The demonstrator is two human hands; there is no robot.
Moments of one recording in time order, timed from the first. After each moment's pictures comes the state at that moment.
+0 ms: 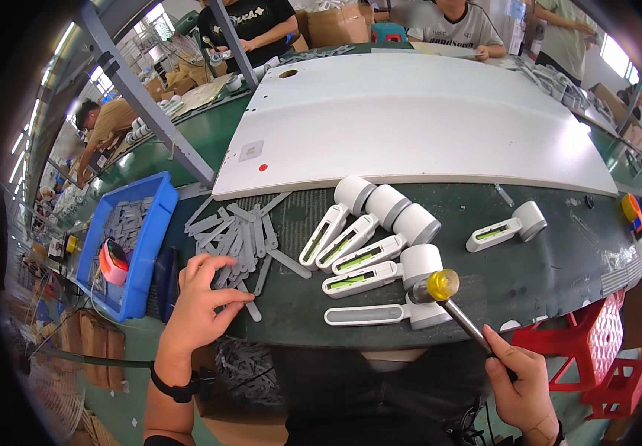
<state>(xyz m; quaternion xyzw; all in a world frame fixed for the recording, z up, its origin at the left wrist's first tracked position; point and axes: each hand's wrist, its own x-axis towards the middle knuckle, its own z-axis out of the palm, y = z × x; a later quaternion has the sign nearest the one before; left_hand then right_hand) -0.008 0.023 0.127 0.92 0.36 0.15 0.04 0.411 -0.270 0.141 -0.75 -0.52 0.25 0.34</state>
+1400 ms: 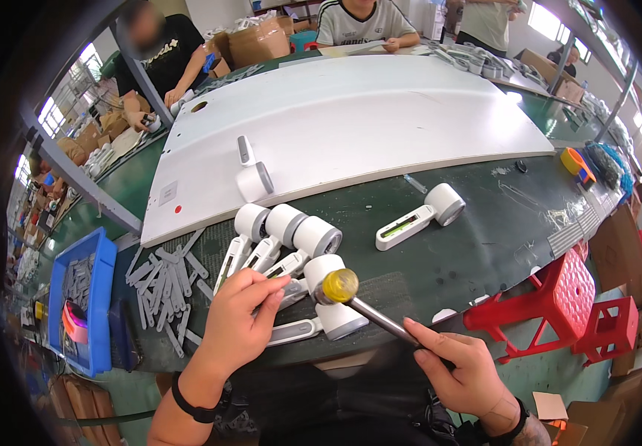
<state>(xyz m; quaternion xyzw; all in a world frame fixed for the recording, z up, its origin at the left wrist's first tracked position) 0.180 -0.002 0.107 0.88 0.26 0.29 0.27 0.416 -0.266 0.141 -0.71 -0.53 0.24 0.41</state>
